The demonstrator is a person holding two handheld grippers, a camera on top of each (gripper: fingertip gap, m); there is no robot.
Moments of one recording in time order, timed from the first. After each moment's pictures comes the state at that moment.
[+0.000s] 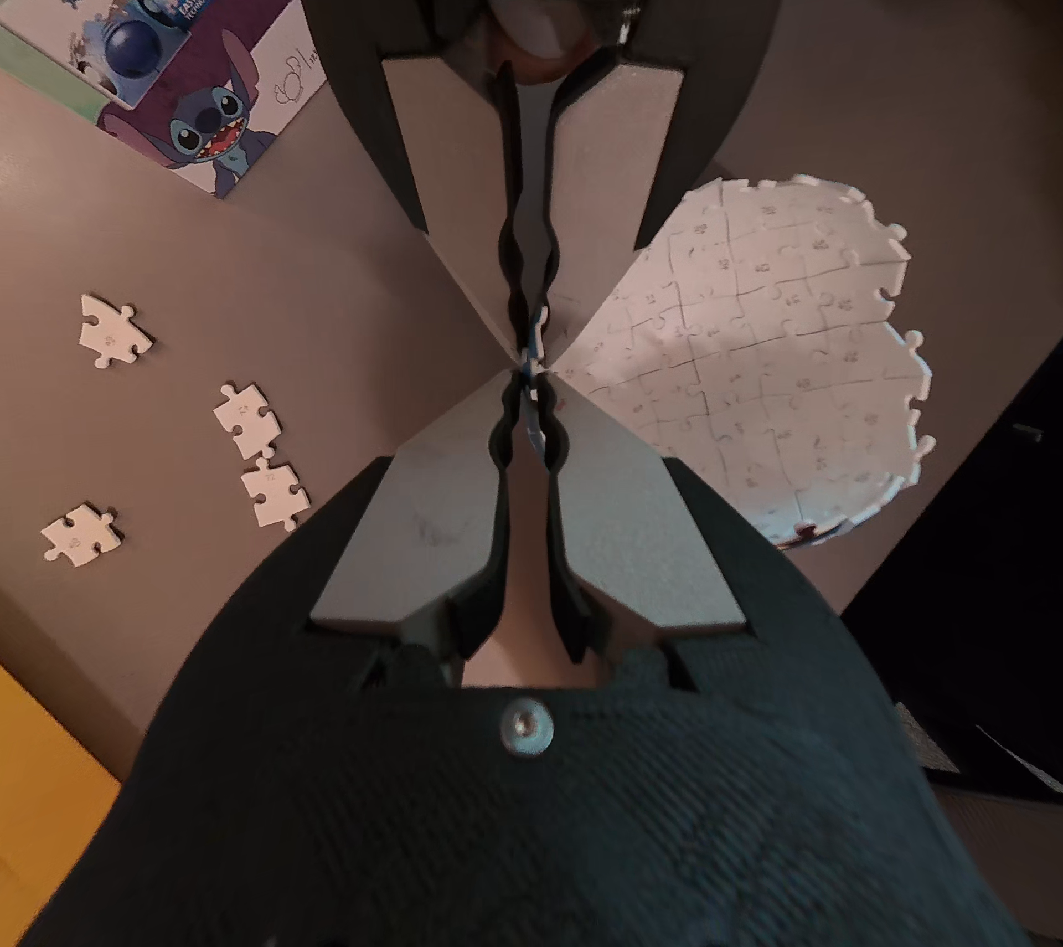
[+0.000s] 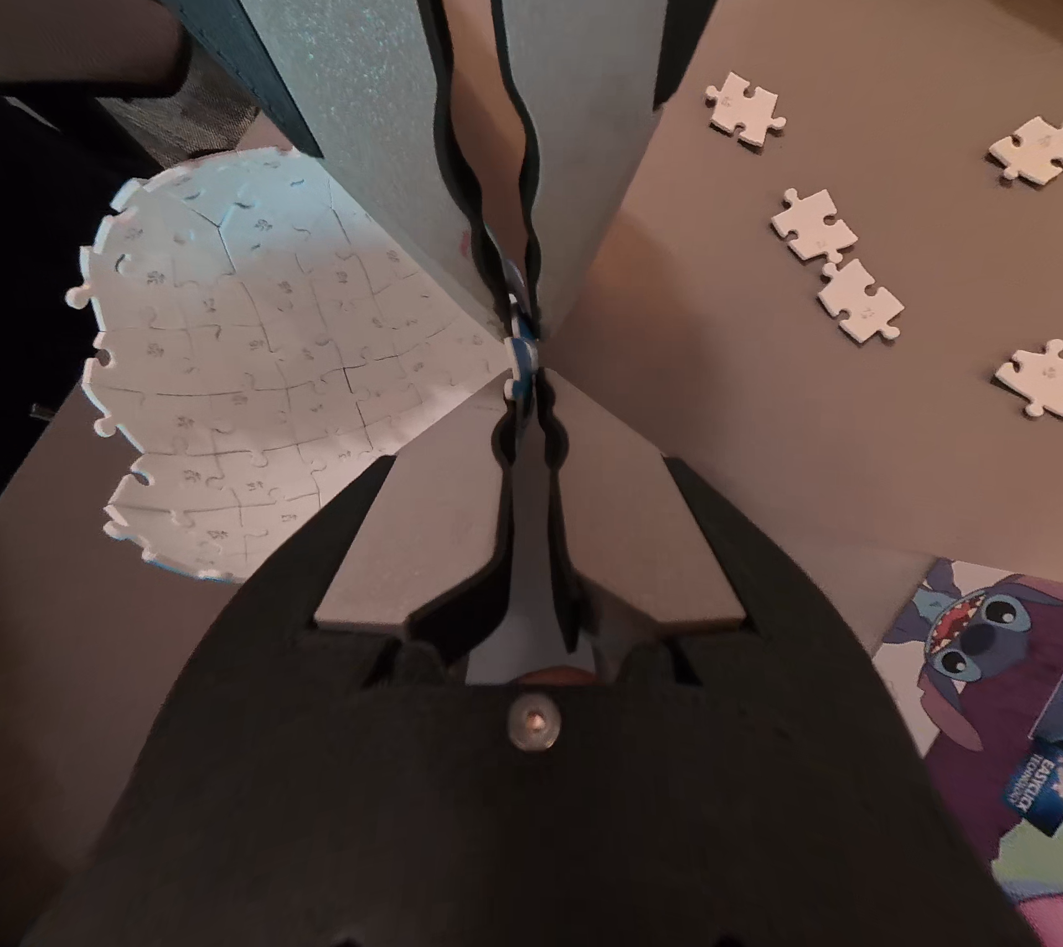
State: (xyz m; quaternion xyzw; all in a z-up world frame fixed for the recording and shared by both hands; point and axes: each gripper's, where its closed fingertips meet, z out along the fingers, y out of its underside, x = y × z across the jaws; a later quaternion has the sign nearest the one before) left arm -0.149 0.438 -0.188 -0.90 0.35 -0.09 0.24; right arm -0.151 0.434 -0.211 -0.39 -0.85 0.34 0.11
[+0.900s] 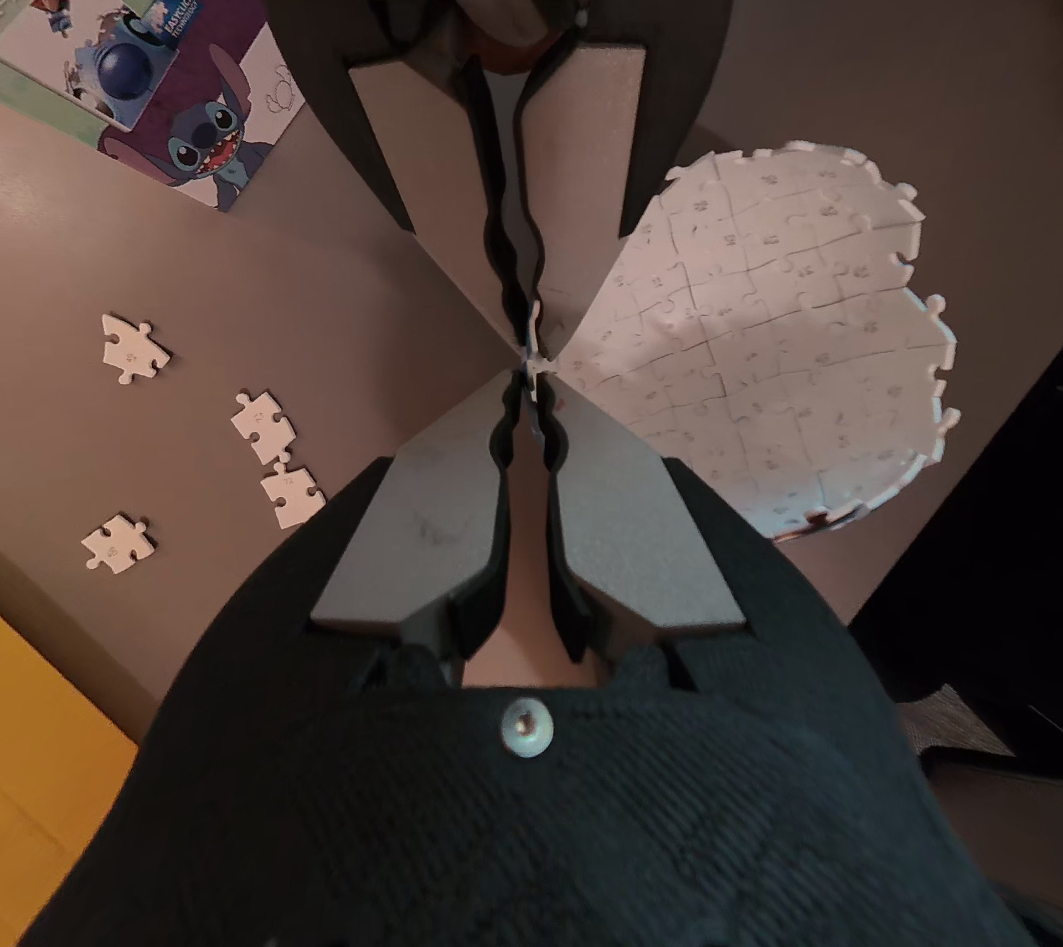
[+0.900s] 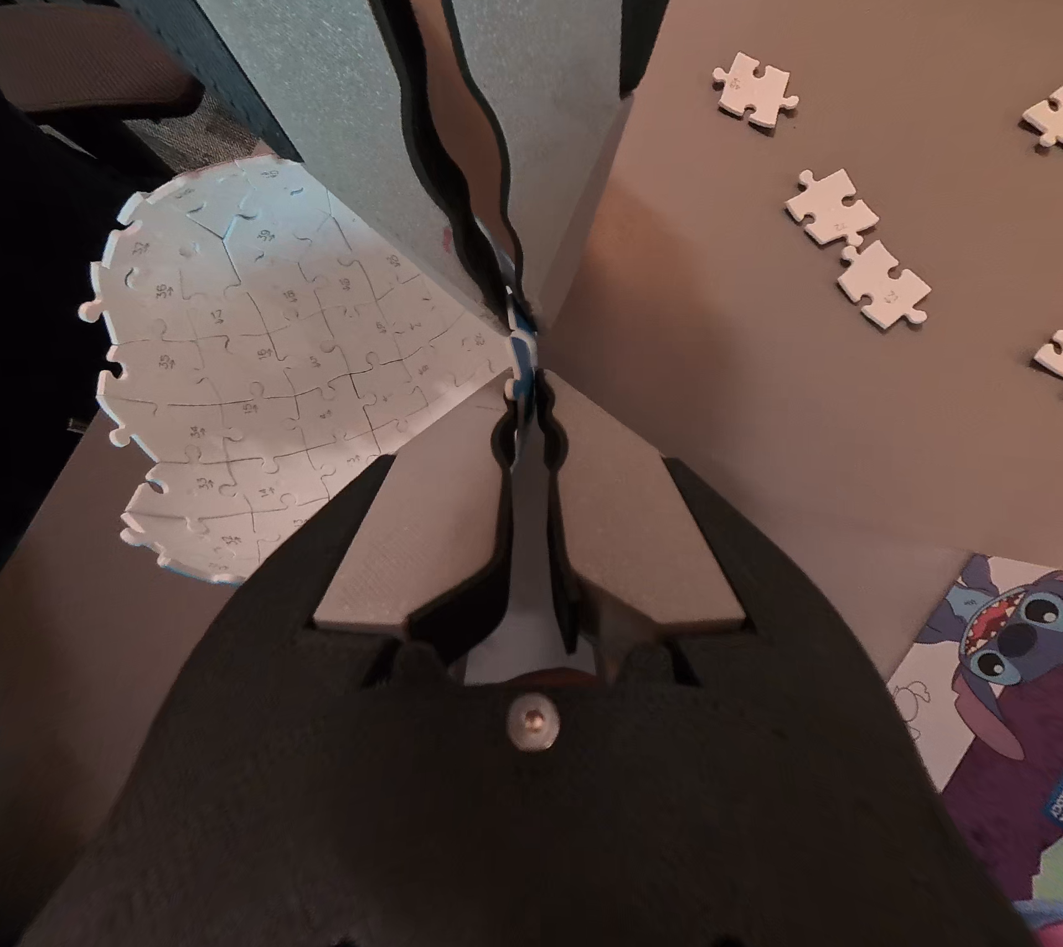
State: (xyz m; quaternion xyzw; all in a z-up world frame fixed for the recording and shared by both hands) left arm -0.150 0.435 -0.190 -0.89 0.38 -0.07 0.24; right arm -0.150 0.432 -0.212 -0.41 -0.84 0.34 0.09
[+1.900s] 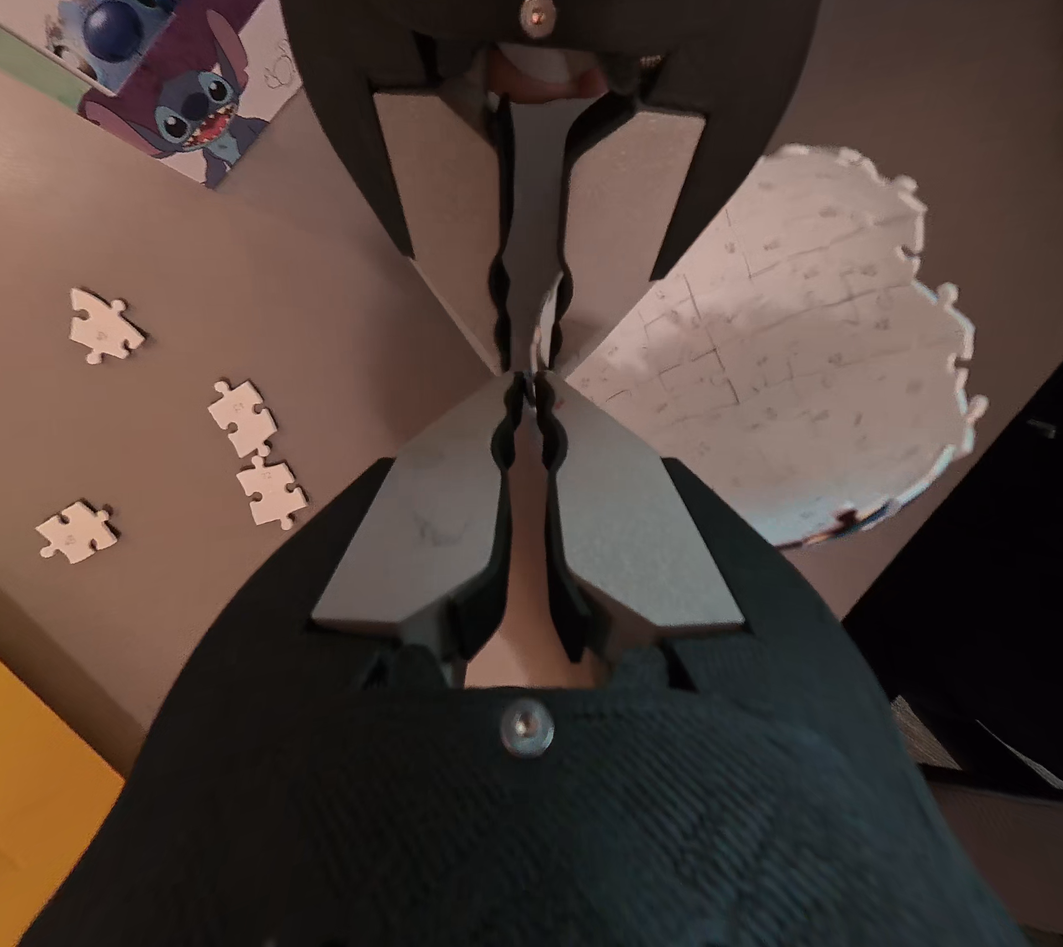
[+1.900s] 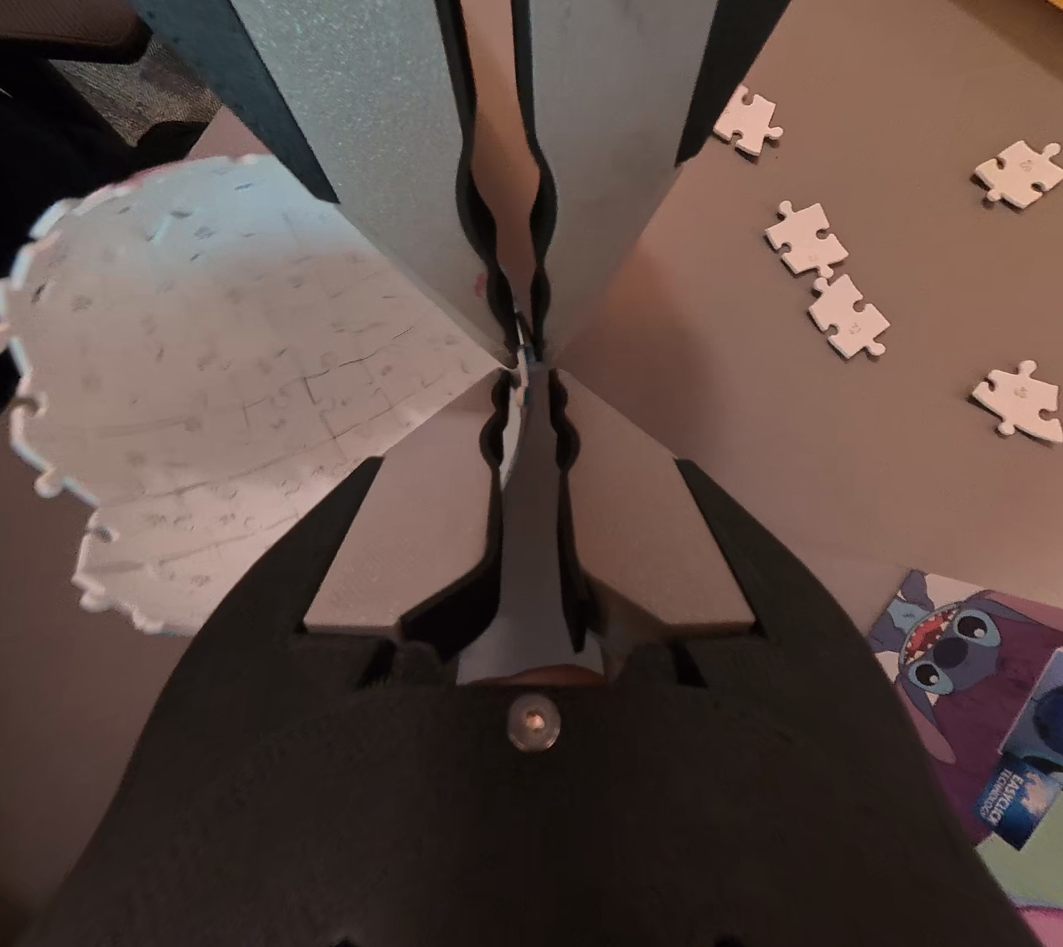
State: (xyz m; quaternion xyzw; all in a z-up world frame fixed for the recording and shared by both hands) left arm -0.148 0.439 -0.194 -0.91 0.35 -0.08 0.23; right arm -0.156 0.432 -0.216 -0.38 -0.86 0.31 0.13
